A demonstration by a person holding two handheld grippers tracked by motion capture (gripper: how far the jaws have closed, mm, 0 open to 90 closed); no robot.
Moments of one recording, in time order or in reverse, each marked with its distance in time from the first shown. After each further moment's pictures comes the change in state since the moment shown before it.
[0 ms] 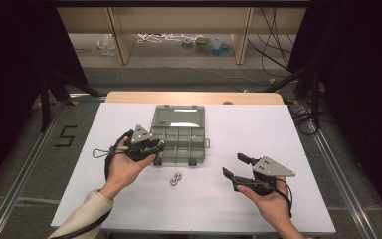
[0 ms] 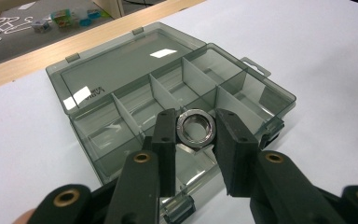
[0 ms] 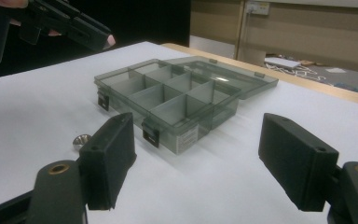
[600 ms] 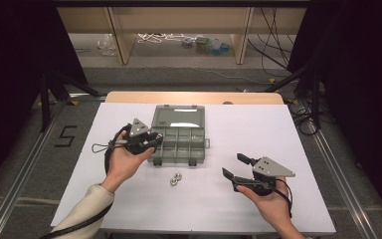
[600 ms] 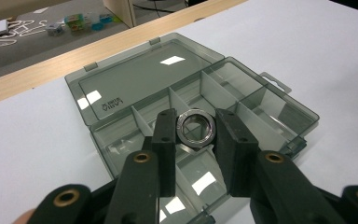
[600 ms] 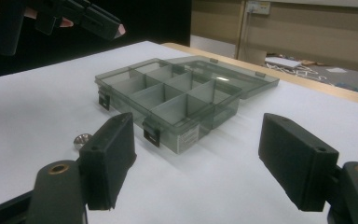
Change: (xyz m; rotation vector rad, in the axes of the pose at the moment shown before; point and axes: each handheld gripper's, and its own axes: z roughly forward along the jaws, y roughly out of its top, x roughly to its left) left arm 0.013 0.009 0.006 -0.024 0.042 -0.033; right arm 0.001 0.000 0.001 -0.003 0.011 0.005
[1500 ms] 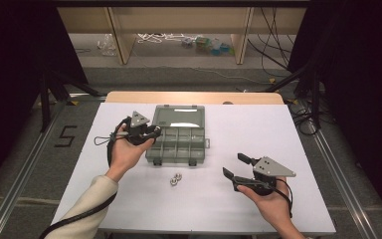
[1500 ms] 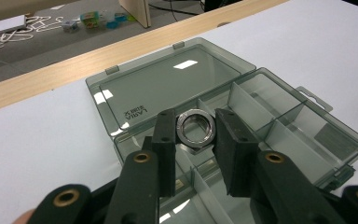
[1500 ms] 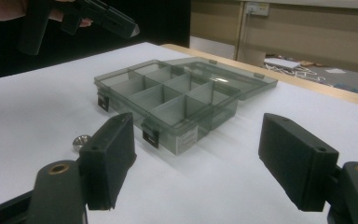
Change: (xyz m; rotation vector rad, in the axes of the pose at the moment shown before) left arm 0.019 0.008 0.020 0.001 0.055 -0.033; right arm -0.001 0.000 0.000 -0.008 -0.003 0.002
